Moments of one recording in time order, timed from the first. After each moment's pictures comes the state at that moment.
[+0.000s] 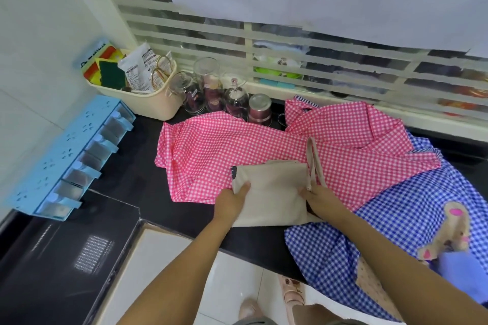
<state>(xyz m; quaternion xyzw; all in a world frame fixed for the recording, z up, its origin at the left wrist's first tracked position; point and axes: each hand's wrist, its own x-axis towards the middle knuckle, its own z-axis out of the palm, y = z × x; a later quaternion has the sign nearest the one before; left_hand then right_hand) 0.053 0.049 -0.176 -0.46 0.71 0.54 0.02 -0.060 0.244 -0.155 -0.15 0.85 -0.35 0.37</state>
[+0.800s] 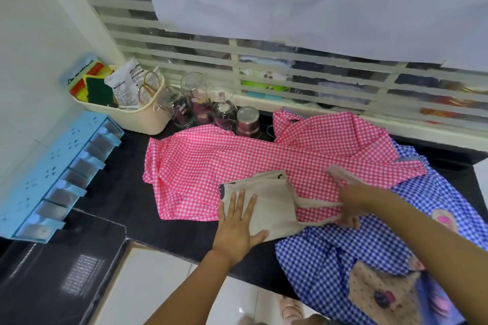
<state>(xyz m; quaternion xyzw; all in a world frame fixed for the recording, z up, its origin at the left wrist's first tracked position) 0.071 0.072 -0.208 -0.13 0.97 0.13 0.17 -0.138 0.281 -0.103 -0.24 0.80 0.17 0.52</state>
